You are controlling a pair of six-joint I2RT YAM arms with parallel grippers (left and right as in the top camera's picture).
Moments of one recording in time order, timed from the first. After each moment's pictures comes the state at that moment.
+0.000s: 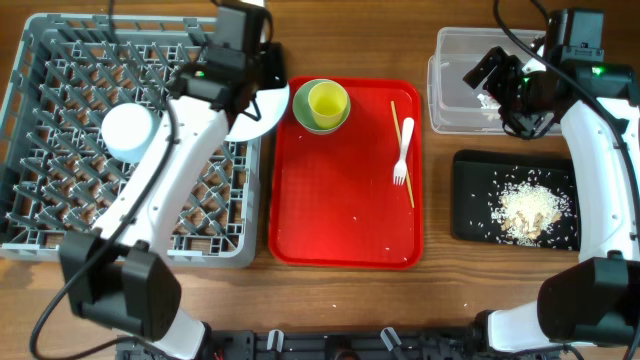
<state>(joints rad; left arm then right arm) -0.30 1.73 1.55 -0.60 -0.05 -0.34 -0.11 1.65 1.55 -1.01 -0.24 0.61</state>
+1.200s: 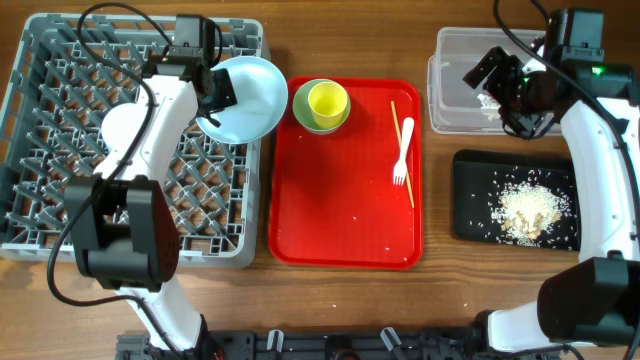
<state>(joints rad) -0.10 1.94 1.55 -0.79 -0.13 -0.35 -0.11 1.65 1.55 -1.01 -0.24 0.61</state>
